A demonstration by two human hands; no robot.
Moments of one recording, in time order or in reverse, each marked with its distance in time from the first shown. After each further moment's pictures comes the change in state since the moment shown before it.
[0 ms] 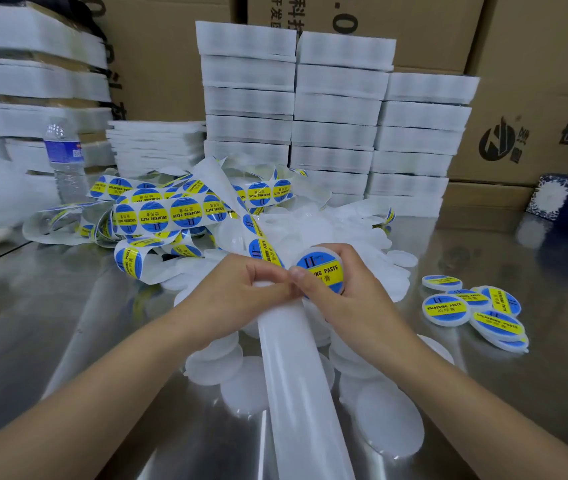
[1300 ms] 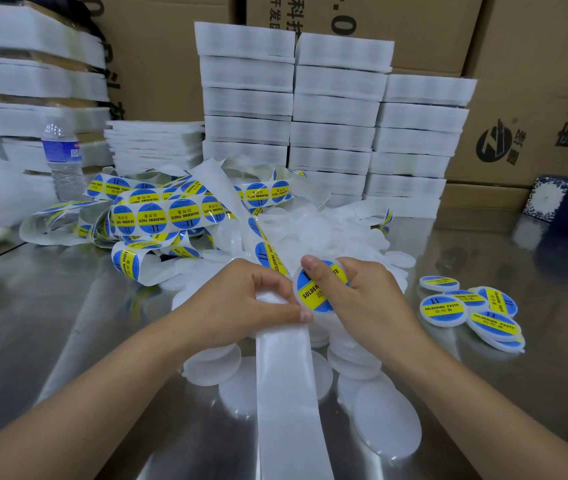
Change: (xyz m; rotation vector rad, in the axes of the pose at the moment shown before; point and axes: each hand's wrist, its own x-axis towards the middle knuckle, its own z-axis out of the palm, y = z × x) left_hand -0.002 0.001 -0.001 0.175 -0.075 0.151; right_hand 0.004 0.001 -0.009 -0.174 0.072 -0.022
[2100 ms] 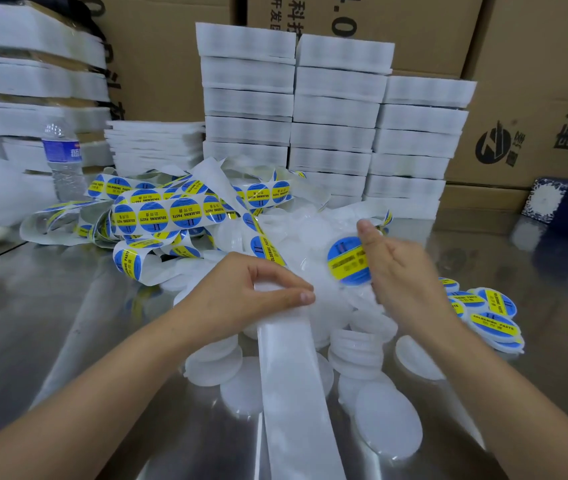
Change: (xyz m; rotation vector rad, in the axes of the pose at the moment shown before) left_hand 0.001 0.001 -0.002 -0.112 0.072 -0.021; right_hand 0.015 0.003 -0.028 -0.097 0.183 -0.031
